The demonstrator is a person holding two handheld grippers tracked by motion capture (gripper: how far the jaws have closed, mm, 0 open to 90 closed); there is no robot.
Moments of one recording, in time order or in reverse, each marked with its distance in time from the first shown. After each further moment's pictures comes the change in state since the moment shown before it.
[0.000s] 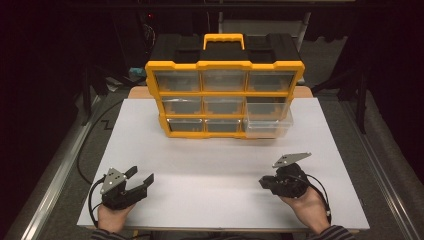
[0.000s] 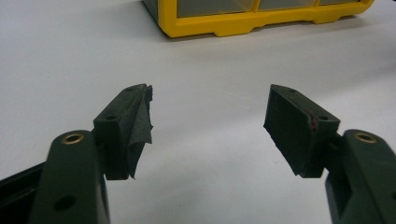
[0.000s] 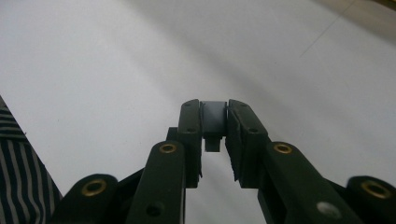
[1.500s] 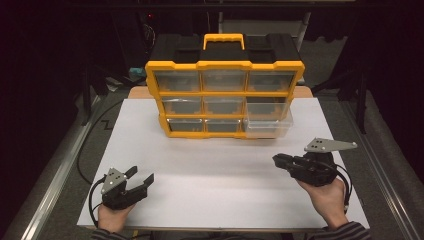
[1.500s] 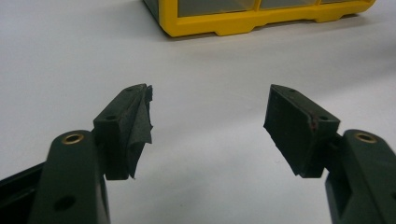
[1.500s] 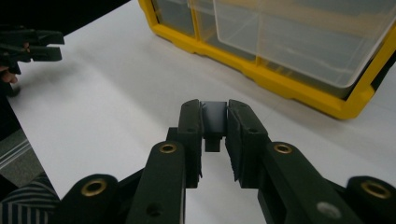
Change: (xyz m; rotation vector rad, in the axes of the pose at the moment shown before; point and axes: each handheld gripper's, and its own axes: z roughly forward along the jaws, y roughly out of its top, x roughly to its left) left arm 0.000 0.000 0.000 -0.001 0.007 0.003; right arm -0.017 0.016 -0.069 -0.319 -0.009 0.046
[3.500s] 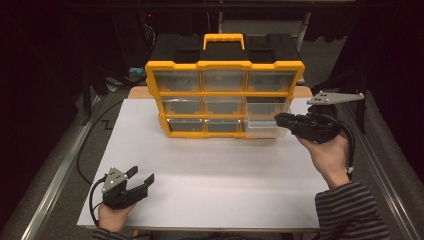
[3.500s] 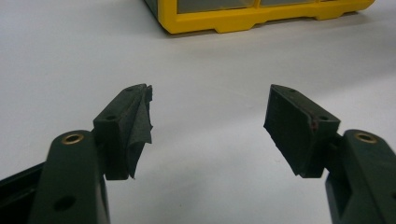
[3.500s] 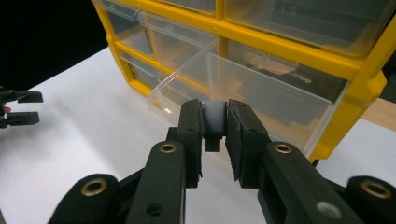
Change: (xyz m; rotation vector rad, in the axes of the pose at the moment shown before) left arm 0.001 0.000 0.003 0.014 -0.005 -0.003; right arm -0.024 0.092 -0.002 -0.047 -0.068 -0.023
